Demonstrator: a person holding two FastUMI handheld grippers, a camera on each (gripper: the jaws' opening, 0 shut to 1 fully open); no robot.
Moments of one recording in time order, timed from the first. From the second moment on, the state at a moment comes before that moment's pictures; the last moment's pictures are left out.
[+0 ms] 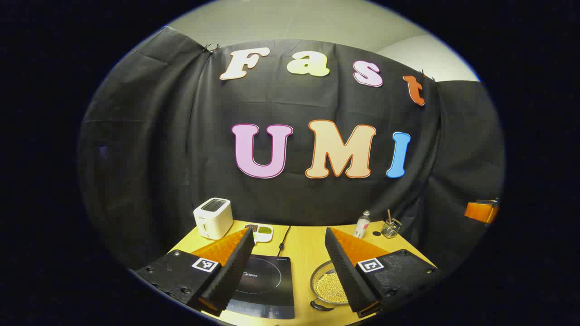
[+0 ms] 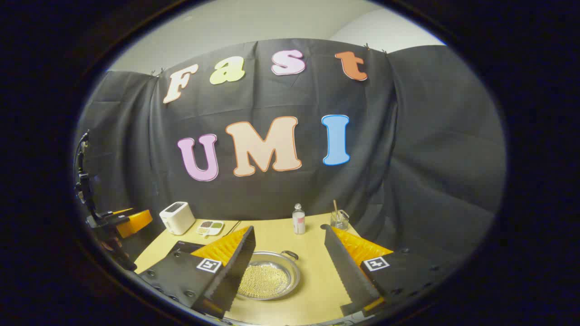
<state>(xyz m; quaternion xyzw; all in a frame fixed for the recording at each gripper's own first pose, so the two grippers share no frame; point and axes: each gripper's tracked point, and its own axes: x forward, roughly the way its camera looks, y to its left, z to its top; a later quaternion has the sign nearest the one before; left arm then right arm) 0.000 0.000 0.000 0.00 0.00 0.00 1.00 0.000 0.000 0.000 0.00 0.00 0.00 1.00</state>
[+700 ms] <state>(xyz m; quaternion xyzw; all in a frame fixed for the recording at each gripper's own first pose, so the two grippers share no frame) -0.032 0.033 -0.008 0.01 0.00 0.06 1.00 0.019 0.015 -0.030 0.01 0.03 0.04 1.00</state>
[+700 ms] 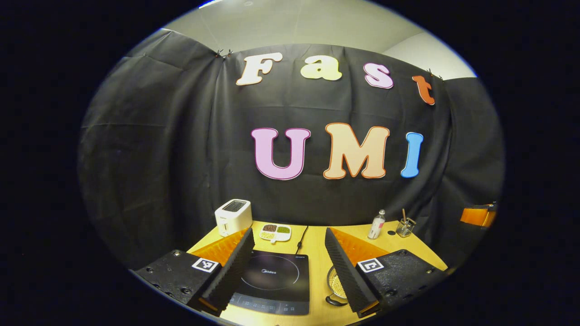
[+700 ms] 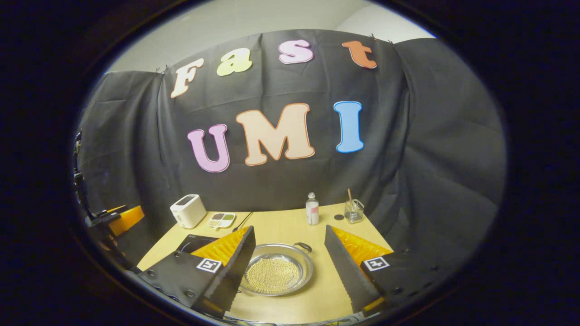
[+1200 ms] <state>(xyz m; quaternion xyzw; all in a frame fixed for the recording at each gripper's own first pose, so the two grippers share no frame) -0.051 0.074 -0.018 0.00 0.01 0.11 0.99 0.042 0.047 -0.071 0.00 0.11 0.09 0.99</state>
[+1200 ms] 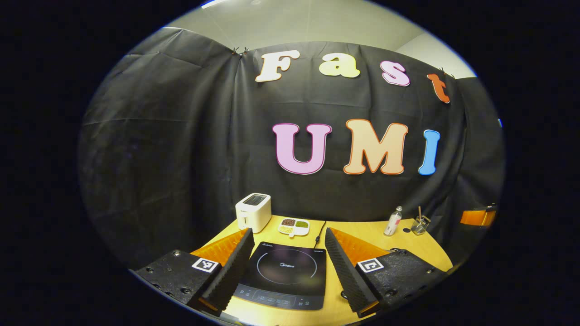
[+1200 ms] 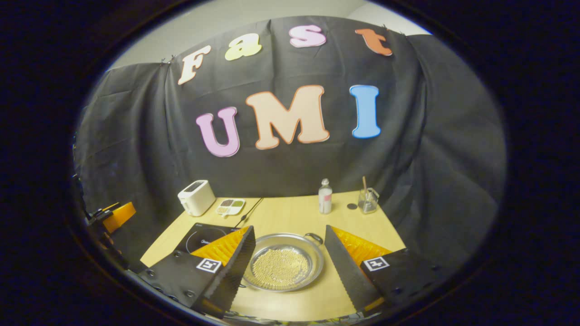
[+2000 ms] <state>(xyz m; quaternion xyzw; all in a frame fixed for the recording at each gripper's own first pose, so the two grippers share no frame) -0.058 0.111 -0.036 0.02 0.02 0.08 1.00 0.035 0.067 -0.156 0.03 0.19 0.04 0.98</state>
